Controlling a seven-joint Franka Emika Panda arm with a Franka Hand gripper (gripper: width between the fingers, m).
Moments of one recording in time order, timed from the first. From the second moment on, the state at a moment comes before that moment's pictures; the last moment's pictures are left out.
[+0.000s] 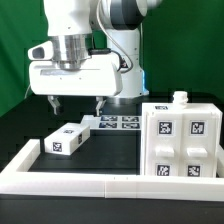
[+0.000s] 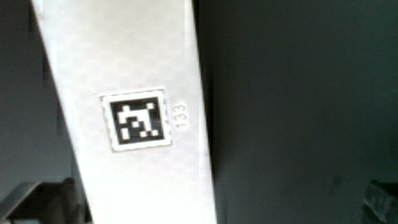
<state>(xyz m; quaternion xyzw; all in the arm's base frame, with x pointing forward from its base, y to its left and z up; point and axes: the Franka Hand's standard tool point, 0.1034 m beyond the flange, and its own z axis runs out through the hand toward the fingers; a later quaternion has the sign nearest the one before) 0.460 -0.120 0.067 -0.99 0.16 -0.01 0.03</state>
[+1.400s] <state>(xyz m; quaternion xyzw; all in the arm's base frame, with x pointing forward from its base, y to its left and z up) 0.446 -0.140 0.027 -1.00 0.08 -0.02 0.01</state>
